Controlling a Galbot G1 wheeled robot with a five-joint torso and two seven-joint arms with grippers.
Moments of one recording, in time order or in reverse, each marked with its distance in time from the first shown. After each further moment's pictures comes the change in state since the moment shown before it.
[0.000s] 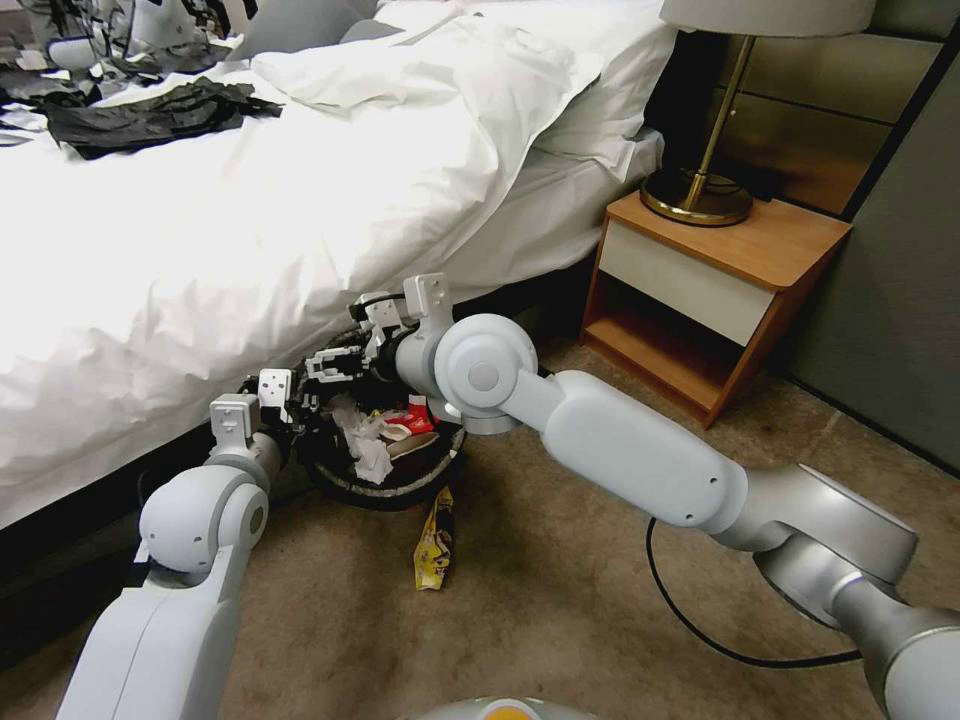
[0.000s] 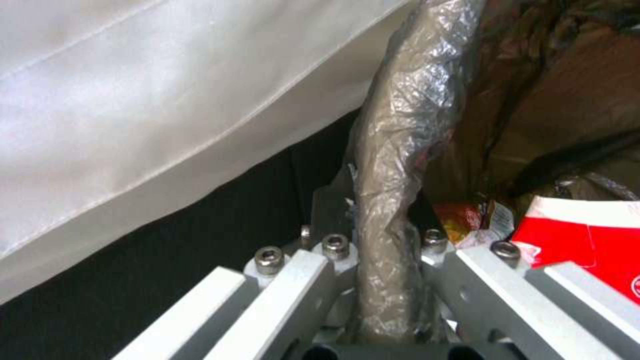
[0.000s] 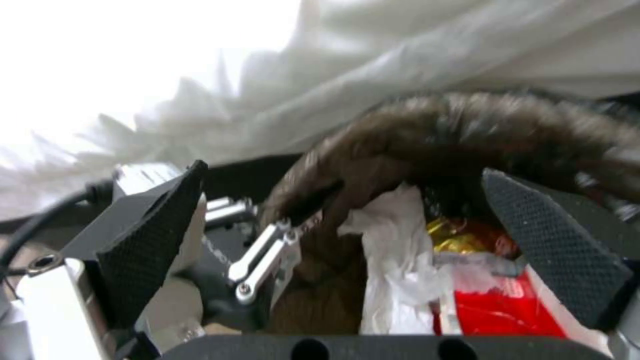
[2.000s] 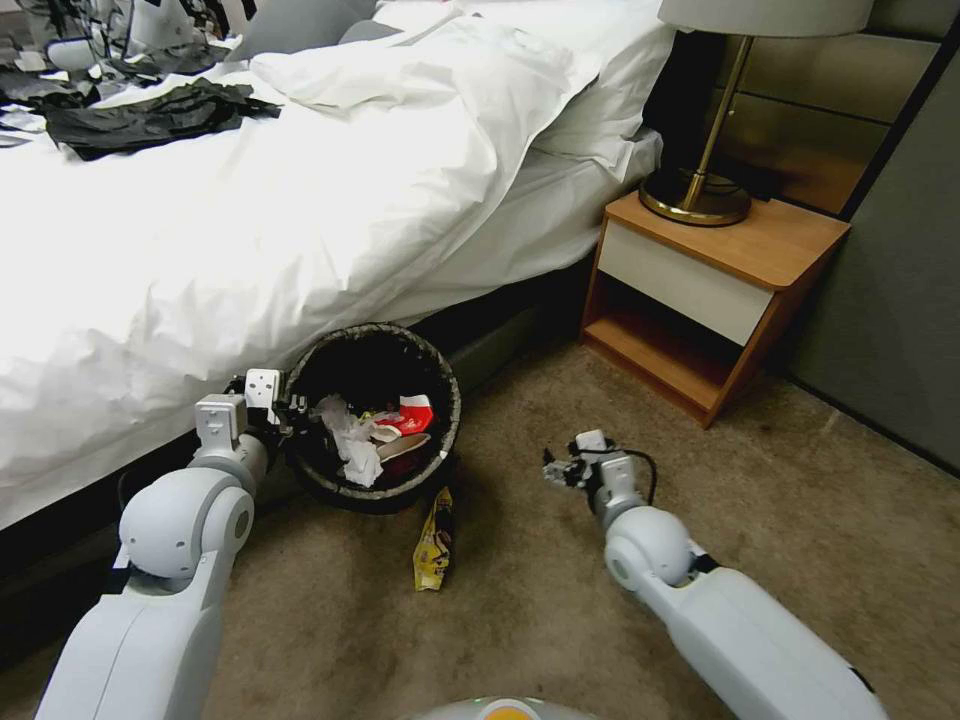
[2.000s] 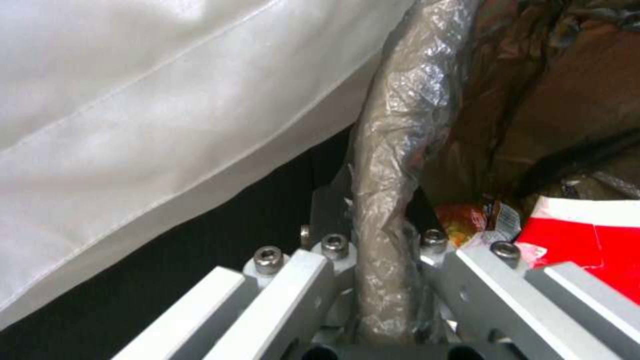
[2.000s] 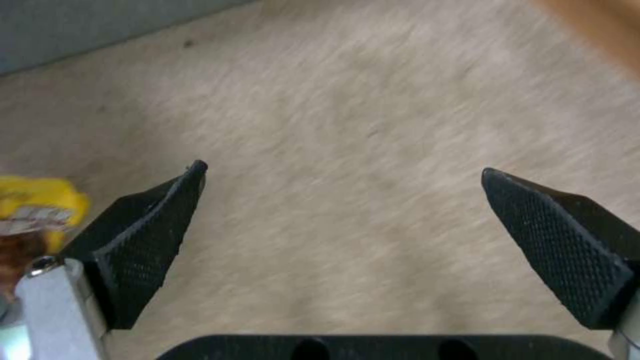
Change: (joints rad) left arm 0.018 0.030 -0.020 -0.026 -0.006 0.000 -0.001; right arm -0.728 -0.203 0.314 -0.232 -0.934 0.220 -0.290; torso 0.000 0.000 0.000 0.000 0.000
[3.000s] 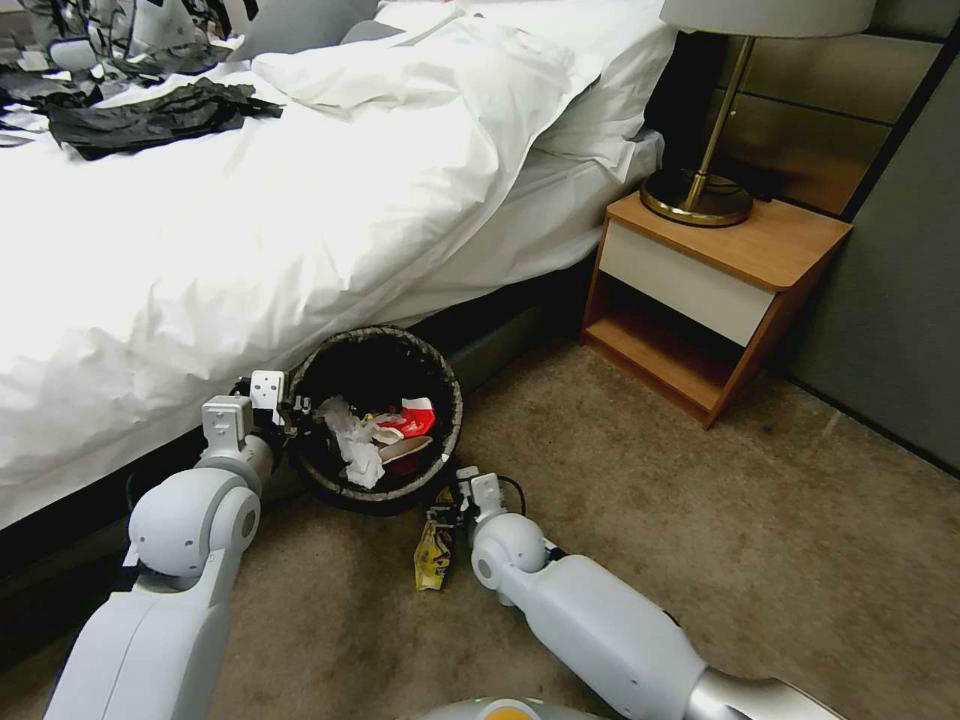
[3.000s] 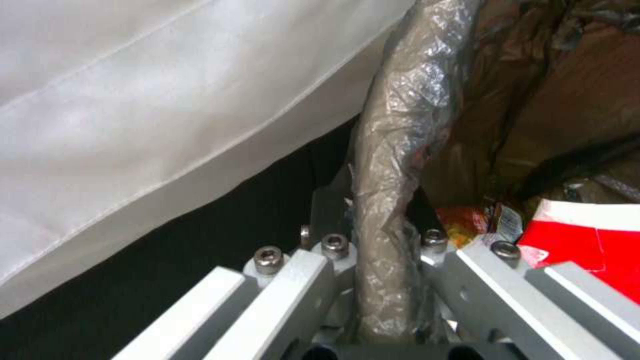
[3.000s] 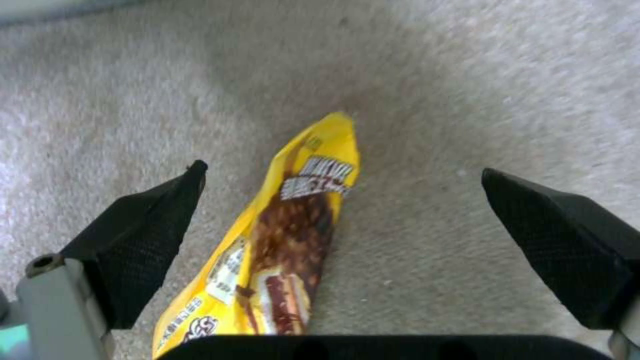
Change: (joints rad) left arm 0.000 -0.008 0.008 0.019 0.012 -0.001 0.000; right arm 0.181 0.330 -0.248 -0.386 0.105 0.010 0.005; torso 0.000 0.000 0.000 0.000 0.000
